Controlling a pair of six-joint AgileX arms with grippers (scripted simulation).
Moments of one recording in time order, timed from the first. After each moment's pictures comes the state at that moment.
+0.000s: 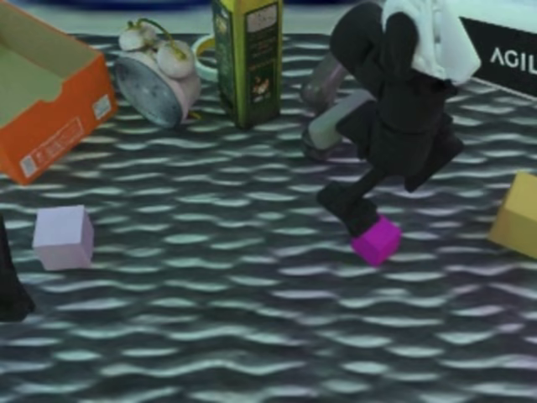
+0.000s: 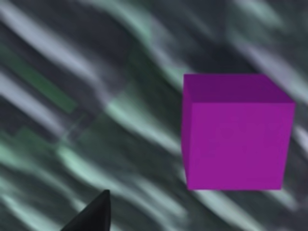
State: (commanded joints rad) left arm 0.00 0.00 0.00 0.00 0.00 0.00; right arm 0.52 2.14 1.74 -1.17 0.00 -0.21
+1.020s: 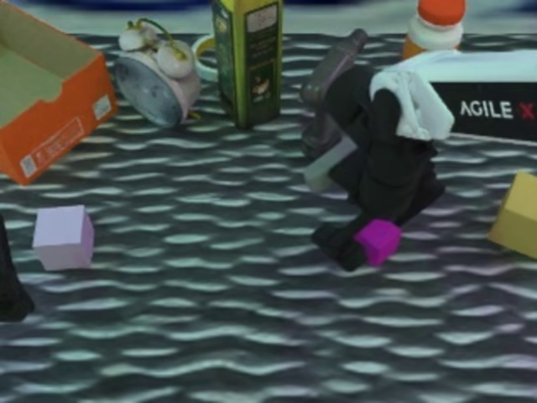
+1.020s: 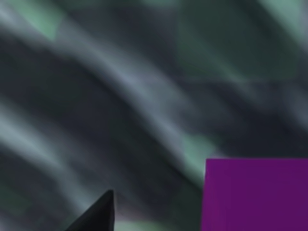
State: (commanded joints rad) left arm 0.00 0.00 0.00 0.00 0.00 0.00; right arm 0.52 2.25 1.54 -0.87 0.00 -0.21
